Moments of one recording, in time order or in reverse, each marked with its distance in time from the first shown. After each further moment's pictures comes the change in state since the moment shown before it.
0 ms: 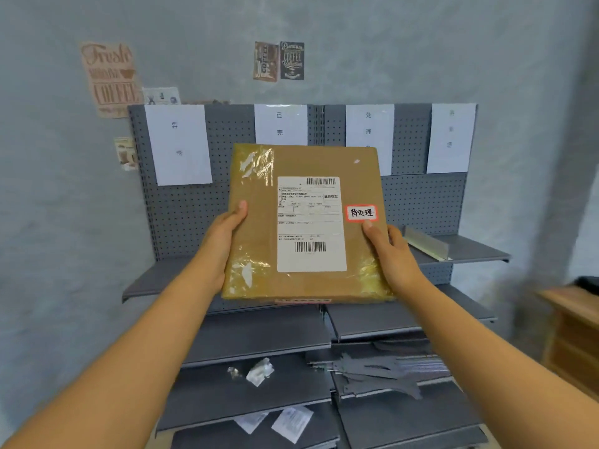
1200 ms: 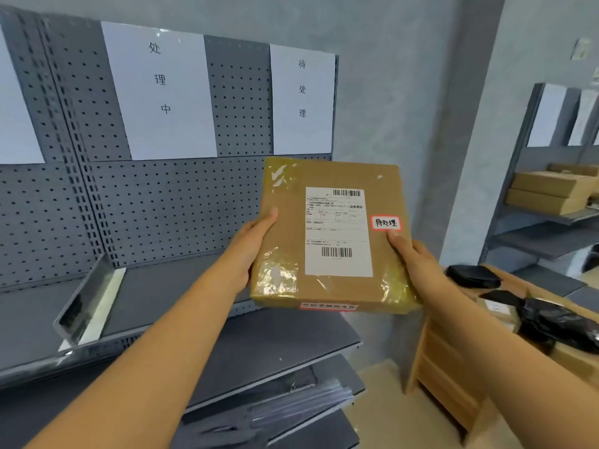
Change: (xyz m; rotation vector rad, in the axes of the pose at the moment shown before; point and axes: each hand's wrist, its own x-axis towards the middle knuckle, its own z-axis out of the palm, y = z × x) left_hand 0.298 -0.269 0.526 0.109 -0.291 -0.265; right_hand 0.334 0.209 -0.477 -0.087 0.304 0.236
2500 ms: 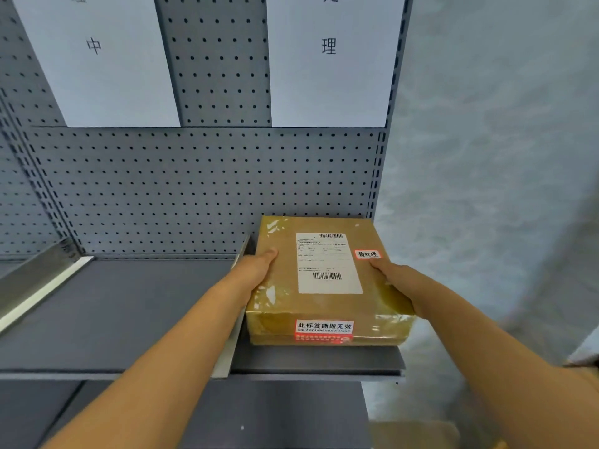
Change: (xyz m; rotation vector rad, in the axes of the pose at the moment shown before) left_hand 0.287 -0.093 0.058 0.282 0.550 -0.388; right_hand 0.371 0.105 0.078 -0.302 -0.658 0.424
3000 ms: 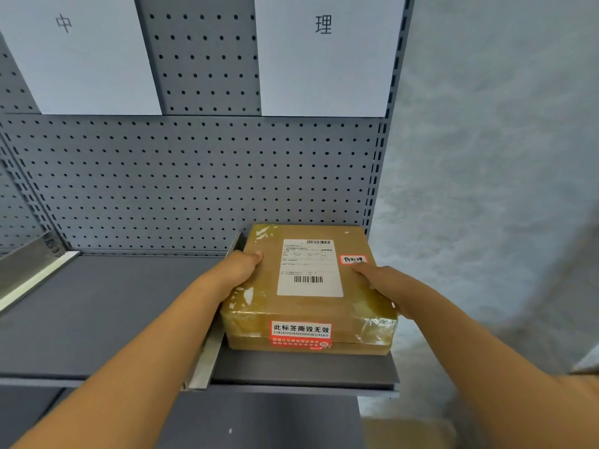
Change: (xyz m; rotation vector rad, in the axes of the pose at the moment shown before) left_hand 0.038 -0.002 -0.001 0.274 0.041 -0.003; right_hand 0.030 -0.001 0.007 -0.170 -0.027 0.075
